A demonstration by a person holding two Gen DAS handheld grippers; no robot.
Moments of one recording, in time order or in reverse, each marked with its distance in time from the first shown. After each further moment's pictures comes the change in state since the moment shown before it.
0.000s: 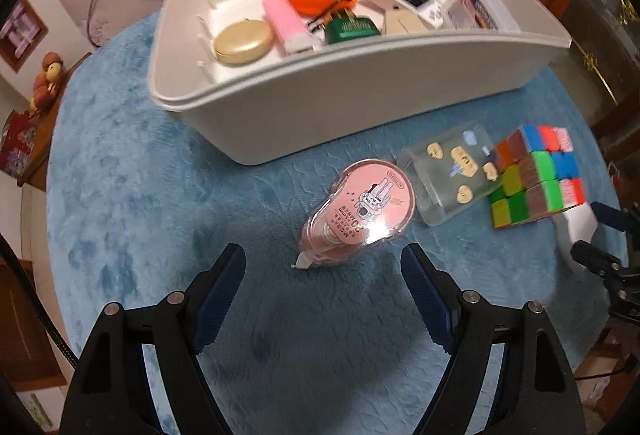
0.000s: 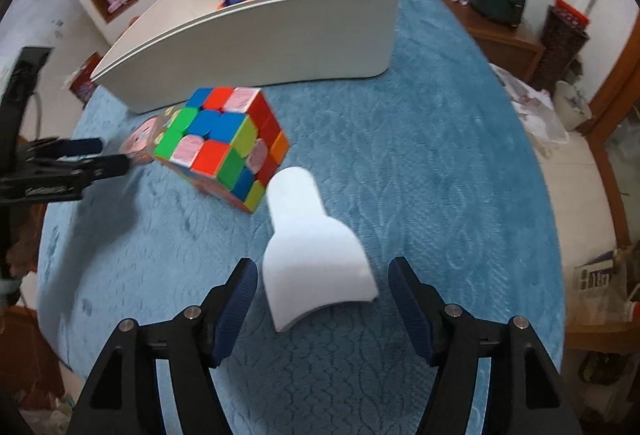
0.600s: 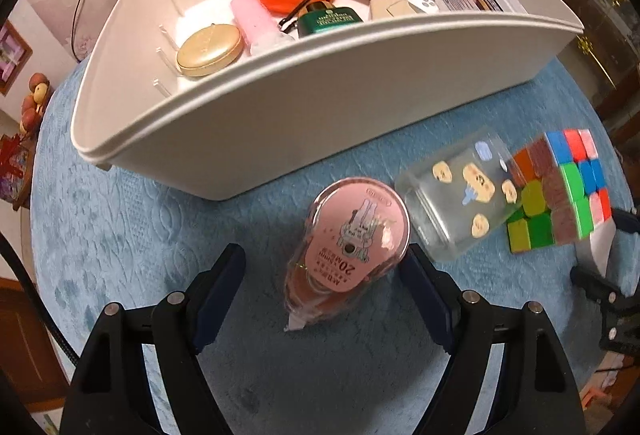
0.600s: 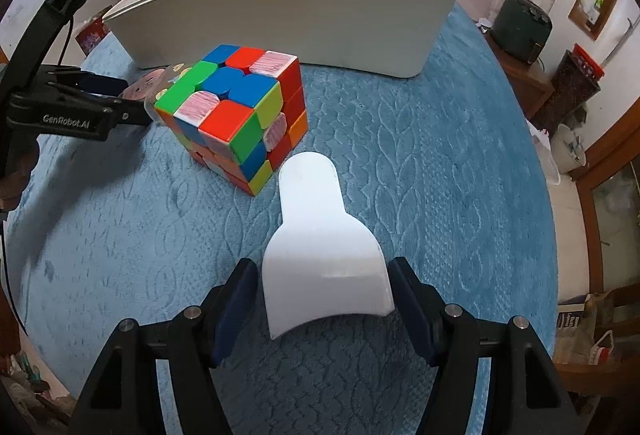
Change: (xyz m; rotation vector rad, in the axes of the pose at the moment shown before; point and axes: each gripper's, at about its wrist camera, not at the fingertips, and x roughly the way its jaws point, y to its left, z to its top) left arm 0.024 -0.012 0.011 0.036 -0.014 -0.006; right arm 0.014 0.025 -0.006 -0.151 -0.005 -0.088
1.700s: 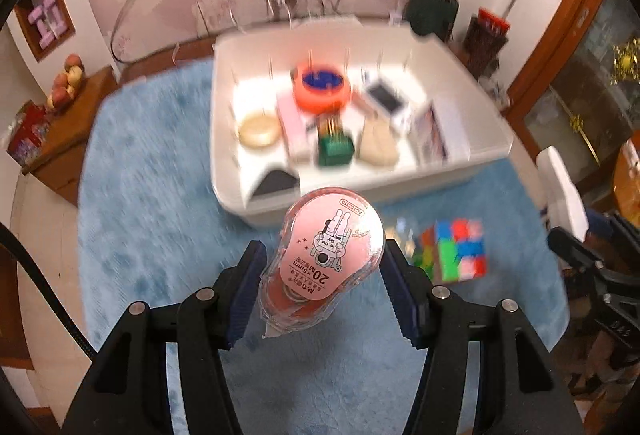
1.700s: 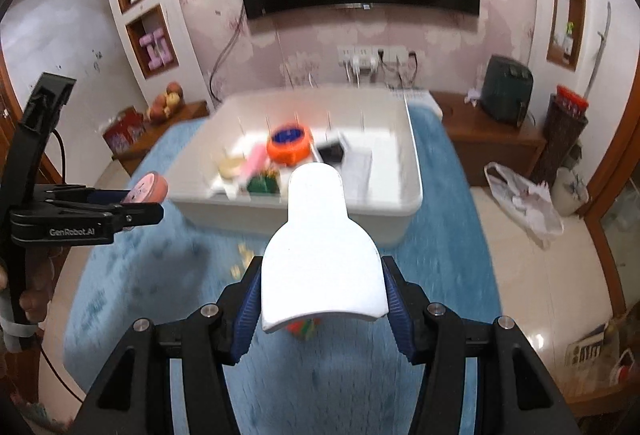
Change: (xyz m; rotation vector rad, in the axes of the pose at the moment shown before) left arm -0.136 0.009 0.019 -0.168 -0.173 -0.046; right arm -0.126 -0.013 0.081 0.102 -0.350 0.071
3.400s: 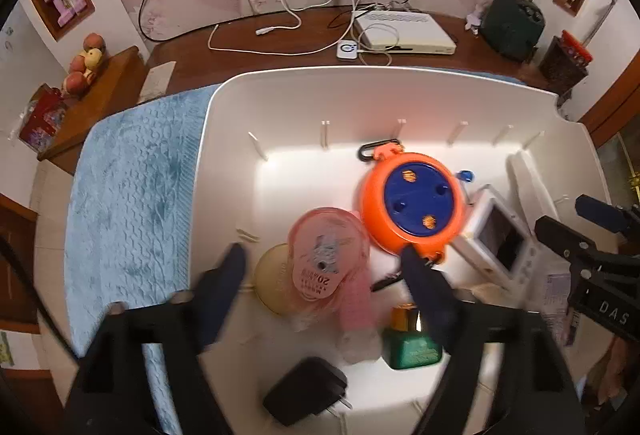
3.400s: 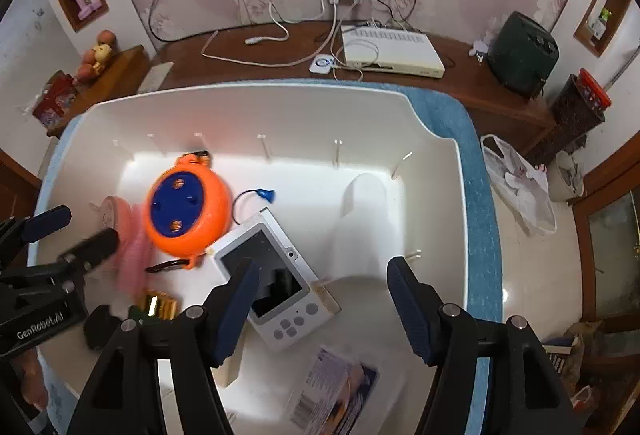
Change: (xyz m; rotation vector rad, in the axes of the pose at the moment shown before) left arm 0.135 0.040 0.130 -0.150 0.091 0.150; right arm 0.212 -0.030 0.130 -0.019 0.339 -0.111
